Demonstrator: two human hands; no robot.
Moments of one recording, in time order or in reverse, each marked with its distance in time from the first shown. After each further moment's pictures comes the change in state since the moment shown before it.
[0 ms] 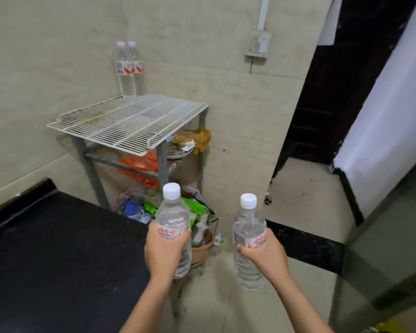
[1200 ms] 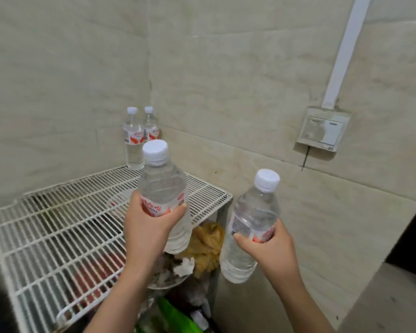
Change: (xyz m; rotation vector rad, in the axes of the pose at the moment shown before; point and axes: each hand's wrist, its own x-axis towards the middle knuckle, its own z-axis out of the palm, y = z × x) left_hand 0.301 0.228 0.153 -0.278 0.272 0.353; right_hand 0.395 -0.214 -0.023 0.465 -0.128 -0.458
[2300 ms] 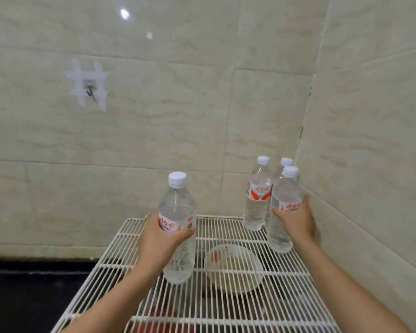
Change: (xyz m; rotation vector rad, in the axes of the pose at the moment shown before) left_hand 0.165 -0.066 -0.050 0.352 0.620 -0.153; right_hand 0.325 -0.031 0.290 0.018 -0.481 -0.173
